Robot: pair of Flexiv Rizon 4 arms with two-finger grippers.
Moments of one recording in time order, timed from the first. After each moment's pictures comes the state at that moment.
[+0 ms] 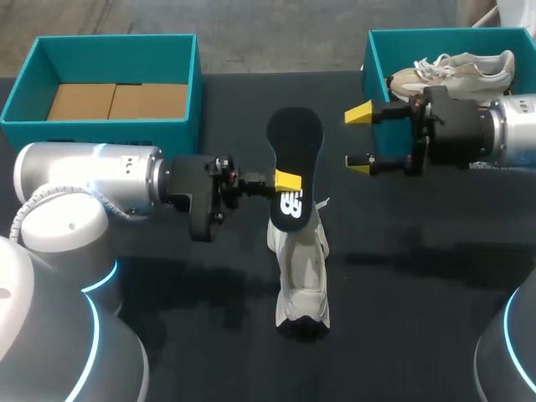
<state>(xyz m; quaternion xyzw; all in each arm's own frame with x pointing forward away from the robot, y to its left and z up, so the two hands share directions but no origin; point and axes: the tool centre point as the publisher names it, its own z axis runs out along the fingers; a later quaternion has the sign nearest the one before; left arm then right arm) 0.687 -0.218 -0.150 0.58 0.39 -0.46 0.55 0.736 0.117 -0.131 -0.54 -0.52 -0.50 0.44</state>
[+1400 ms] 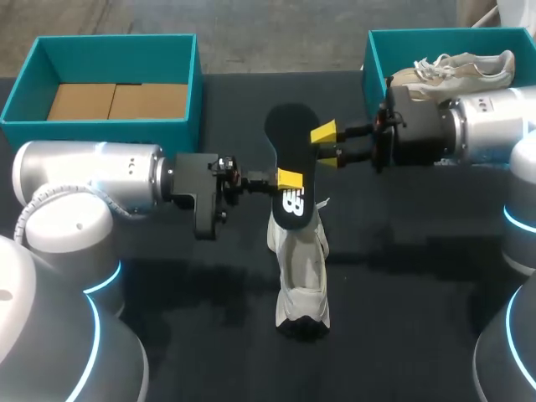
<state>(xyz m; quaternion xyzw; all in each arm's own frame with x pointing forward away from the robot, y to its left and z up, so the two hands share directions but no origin) 0.697 -0.220 -0.156 0.59 0.39 -0.42 0.57 0.733 0.164 -0.139 -0.52 -0.55 -0.49 0.44</state>
